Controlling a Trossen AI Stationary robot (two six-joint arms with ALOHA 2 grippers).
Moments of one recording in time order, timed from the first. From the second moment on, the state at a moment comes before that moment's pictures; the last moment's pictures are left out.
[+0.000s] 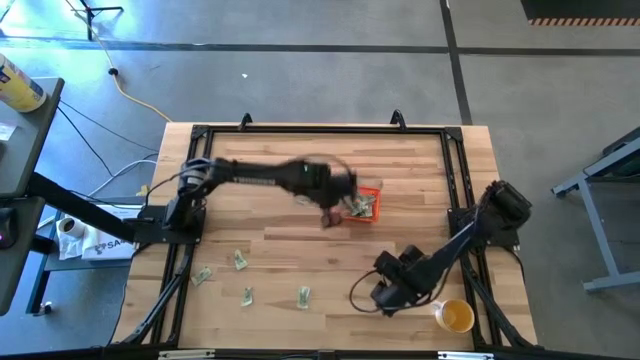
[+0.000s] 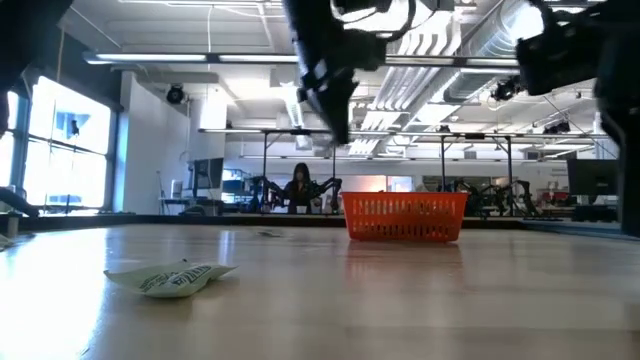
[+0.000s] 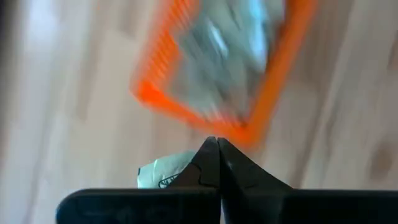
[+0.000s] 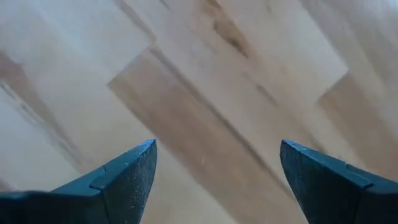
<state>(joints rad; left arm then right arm) 0.01 2.03 1.82 -1.01 -0.23 -0.15 0.66 1.80 1.14 -0.92 0.27 1.38</state>
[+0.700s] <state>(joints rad) 0.16 2.19 1.95 -0.74 0.10 -0.26 0.73 1.80 1.14 -0.98 0.23 1.52</state>
